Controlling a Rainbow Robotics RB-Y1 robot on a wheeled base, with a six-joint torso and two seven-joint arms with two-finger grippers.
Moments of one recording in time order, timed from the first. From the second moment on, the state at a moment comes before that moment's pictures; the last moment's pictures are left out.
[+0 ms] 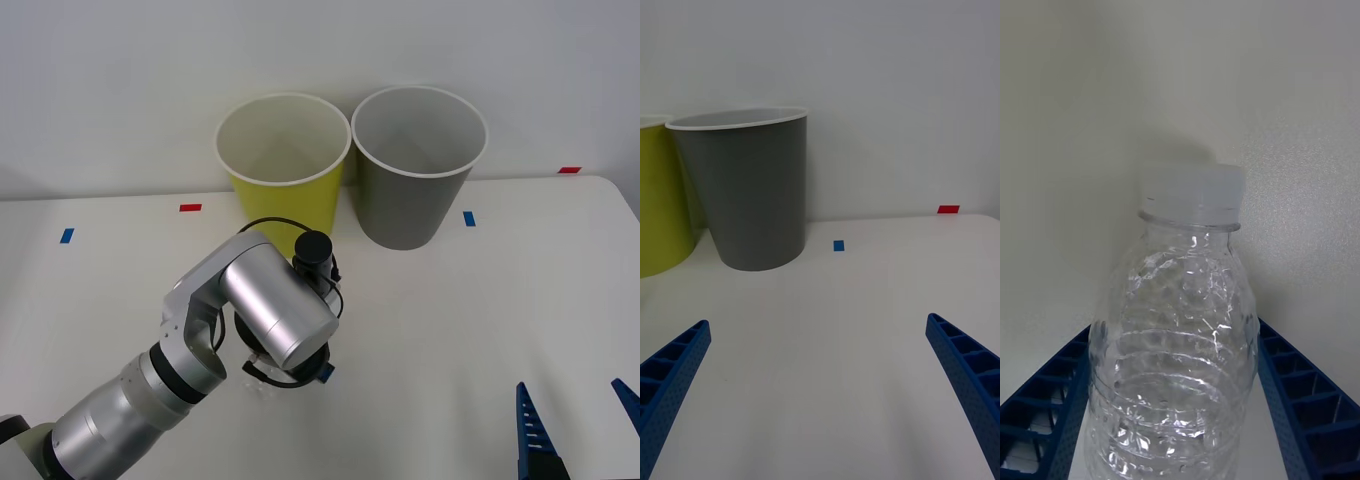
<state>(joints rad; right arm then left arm) 1.04 -0.37 0.20 -2.21 -0.19 -0.46 1.53 -0.53 0.23 -0.67 -1.75 0.32 1.74 -1.31</state>
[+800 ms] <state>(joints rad) 1.04 -0.37 0.20 -2.21 -0.19 -0.46 1.53 -0.52 0.23 -0.69 -1.81 0.33 1.74 -1.32</state>
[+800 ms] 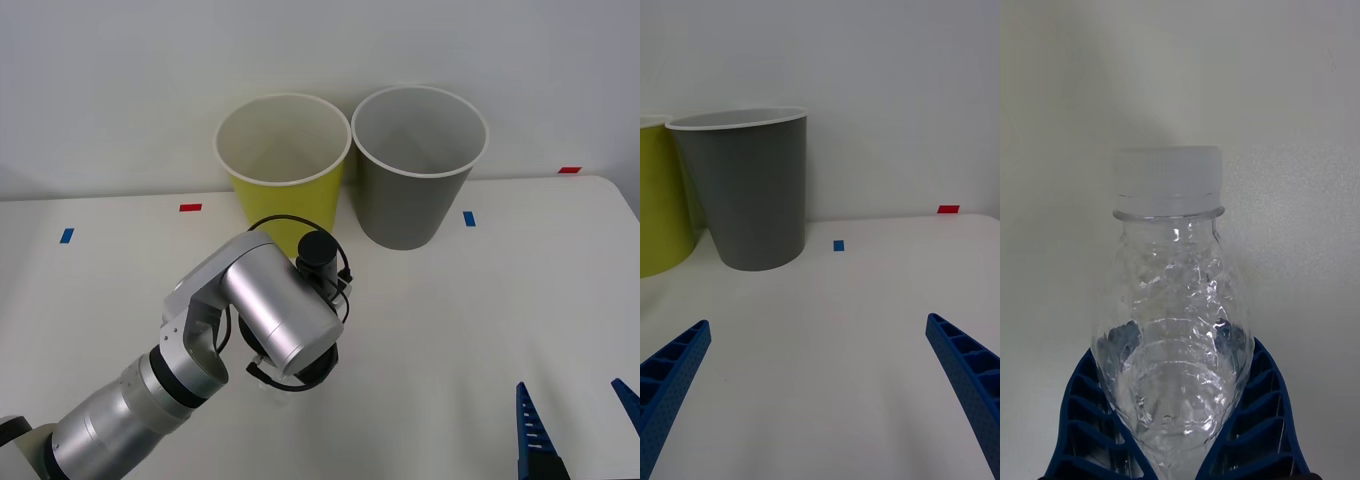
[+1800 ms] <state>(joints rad) 1.04 -0.37 0.20 -2.21 -0.19 -0.46 1.53 -0.40 0.31 -0.73 -2.16 0.13 1.45 -1.34</state>
